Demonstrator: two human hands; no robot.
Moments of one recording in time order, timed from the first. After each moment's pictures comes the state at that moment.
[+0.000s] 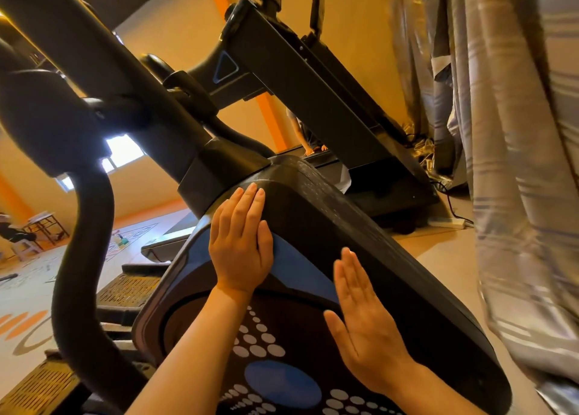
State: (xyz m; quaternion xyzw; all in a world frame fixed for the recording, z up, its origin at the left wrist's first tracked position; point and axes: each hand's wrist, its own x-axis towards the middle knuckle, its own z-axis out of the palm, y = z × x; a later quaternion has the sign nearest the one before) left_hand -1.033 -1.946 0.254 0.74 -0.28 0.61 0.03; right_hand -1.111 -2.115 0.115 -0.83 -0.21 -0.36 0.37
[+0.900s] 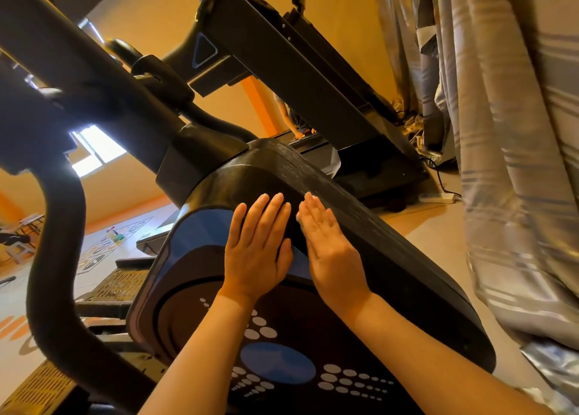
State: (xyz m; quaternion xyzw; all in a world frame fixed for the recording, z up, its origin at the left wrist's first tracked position) left_hand -1.045 -1.963 0.222 0.77 -0.34 0.52 -0.15; right_hand -1.065 -2.103 0.155 -0.76 -0.17 -0.47 0.40
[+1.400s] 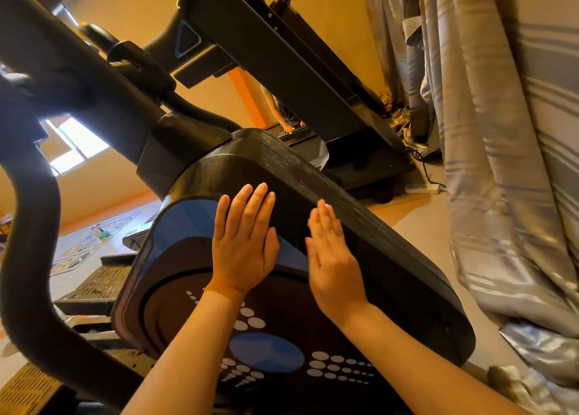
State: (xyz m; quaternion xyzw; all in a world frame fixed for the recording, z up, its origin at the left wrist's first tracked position) left_hand -1.051 -1.968 0.218 0.79 -0.31 0.51 -0.14; right_hand -1.082 -2.105 0.122 -0.77 -0.10 -0.43 0.46
